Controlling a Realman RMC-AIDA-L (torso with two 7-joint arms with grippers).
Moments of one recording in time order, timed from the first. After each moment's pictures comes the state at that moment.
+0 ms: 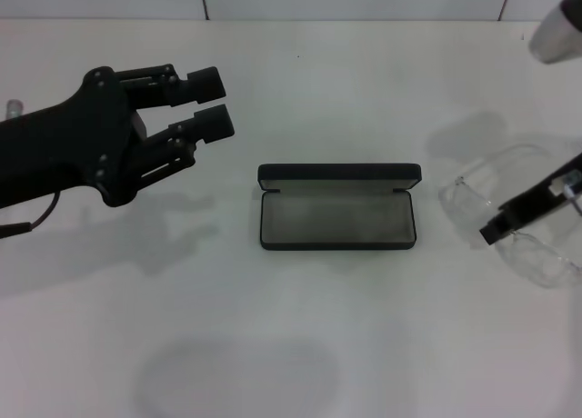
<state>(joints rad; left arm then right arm) -0.36 -2.05 0.89 0.81 1.43 1.90 -1.34 0.75 2.00 -1.19 -0.96 -2.51 -1.54 2.60</state>
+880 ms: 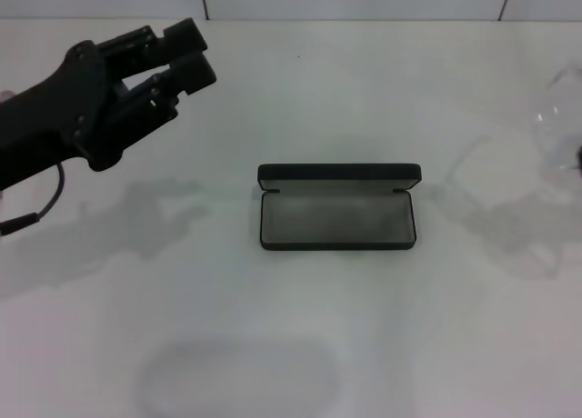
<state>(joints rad) -0.36 -2.07 0.89 0.71 1.30 1.90 -1.37 0.55 1.97 -0.55 -1.30 -2.13 -2.10 2.18</state>
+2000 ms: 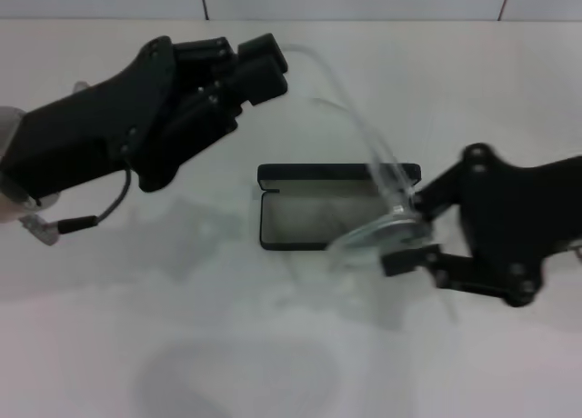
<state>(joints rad) -0.46 -2.09 1.01 0.65 1.22 1.99 -1.39 0.43 2.02 -1.21 -1.21 -1.53 -1.88 1.40</state>
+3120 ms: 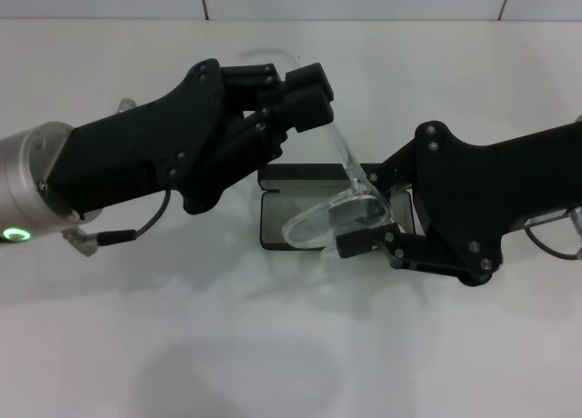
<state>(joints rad) -0.50 -2.09 1.13 0.56 1.17 1.97 -1.31 0.54 2.02 -1.27 -1.02 -1.45 -1.84 1.29</state>
